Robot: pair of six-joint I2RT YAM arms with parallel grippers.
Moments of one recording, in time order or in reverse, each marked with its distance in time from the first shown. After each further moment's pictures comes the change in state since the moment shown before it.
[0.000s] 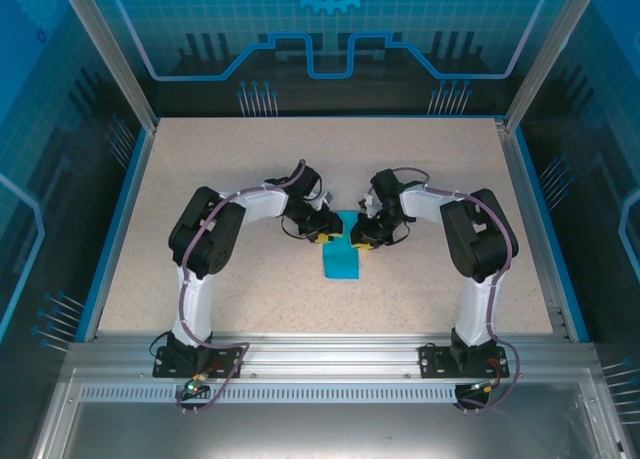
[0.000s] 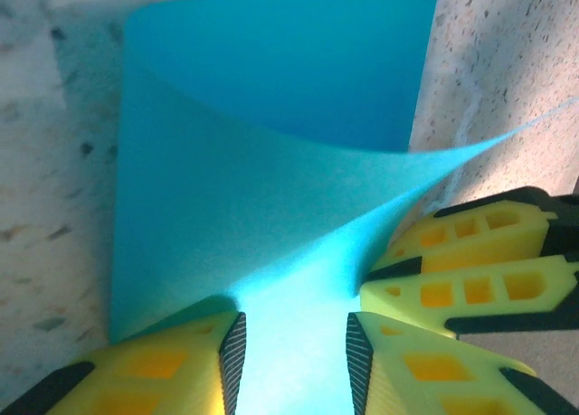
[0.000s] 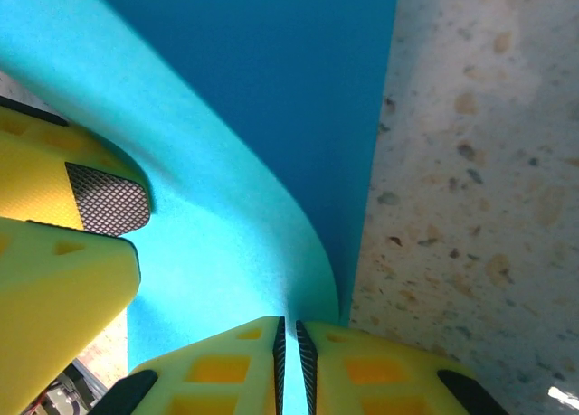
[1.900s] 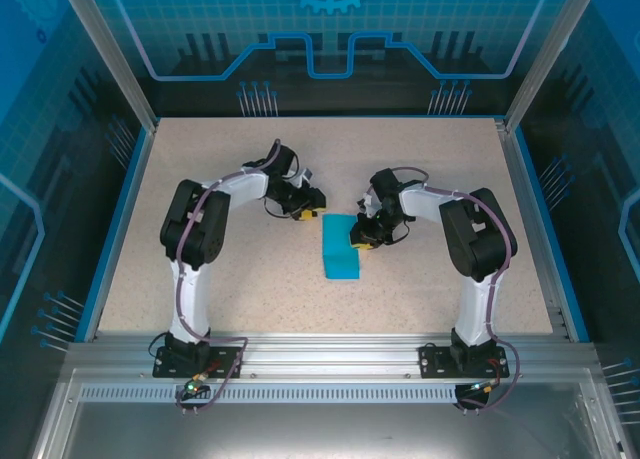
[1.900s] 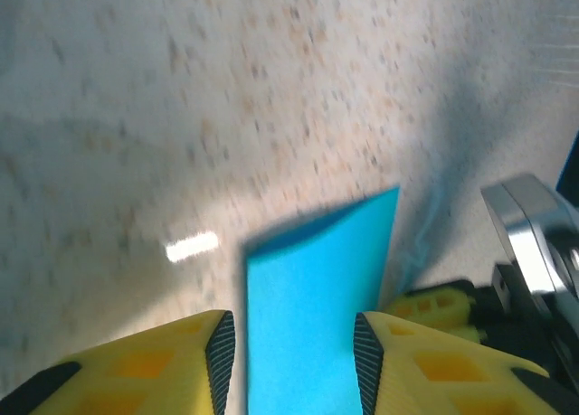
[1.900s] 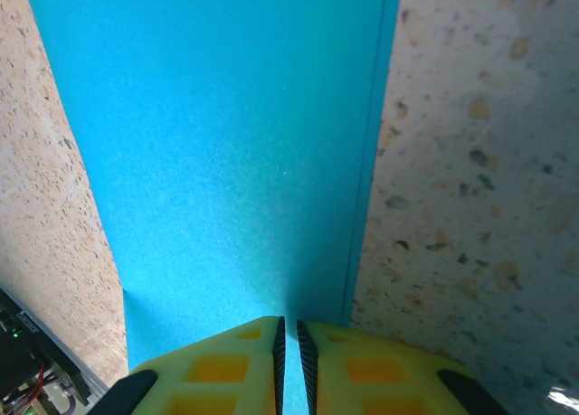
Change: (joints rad) left arm 0.147 0.006 0.097 -0.031 0.032 0.043; right arm 0.000 0.007 0.013 -0.015 -0.004 -0.019
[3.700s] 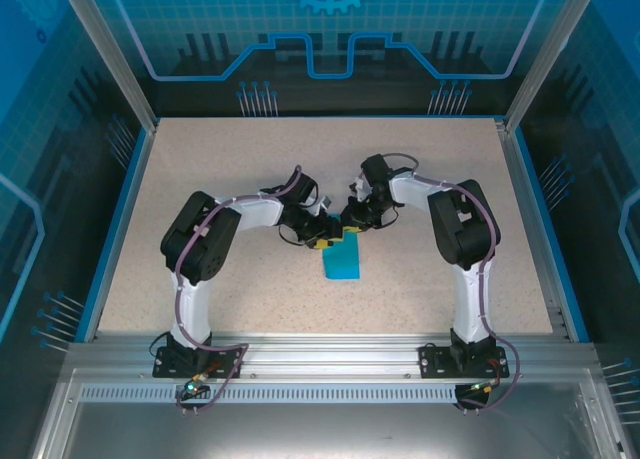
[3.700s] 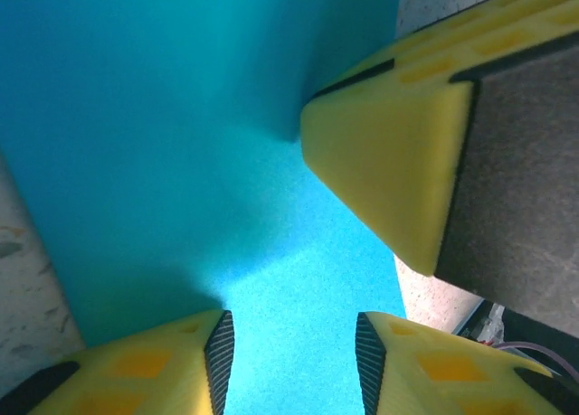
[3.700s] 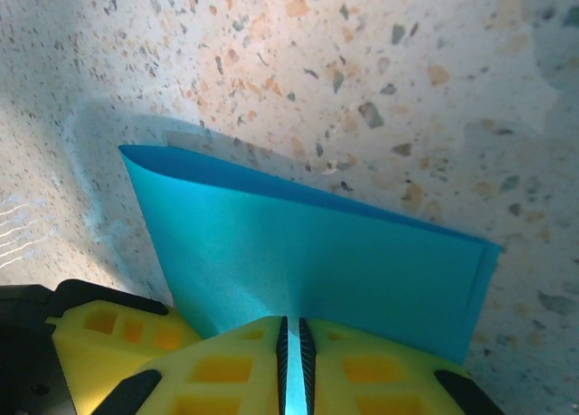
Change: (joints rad) left arm -0.168 -0.073 -0.221 0.172 0.008 -0.095; right arm 0.005 0.140 0.215 0.011 -0.002 0.061
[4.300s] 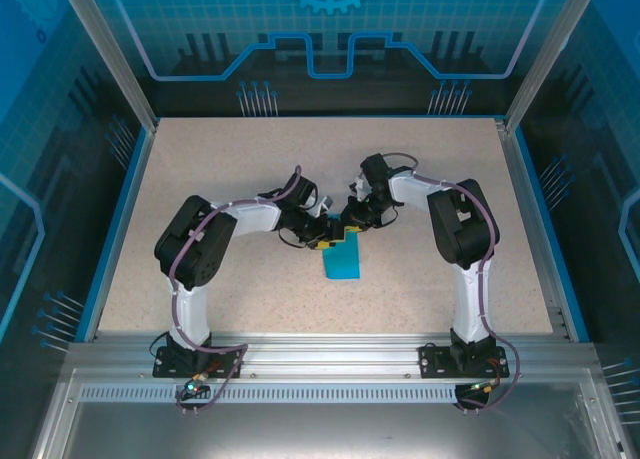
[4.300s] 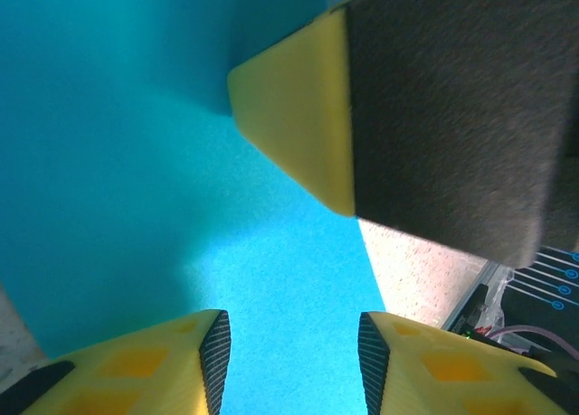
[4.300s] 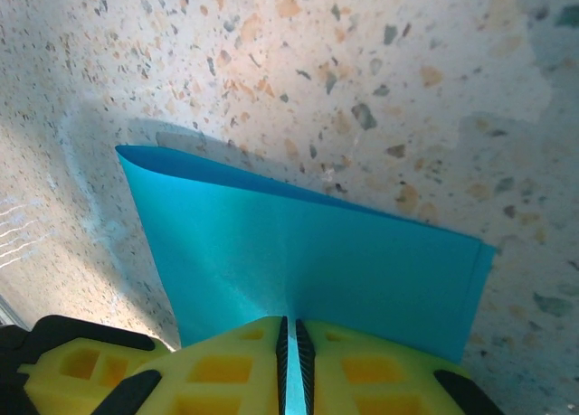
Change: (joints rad) left arm -0.015 -0.049 -0.066 0.085 0.012 0.015; right arm 0.000 0.009 0.014 -0.020 0.006 0.000
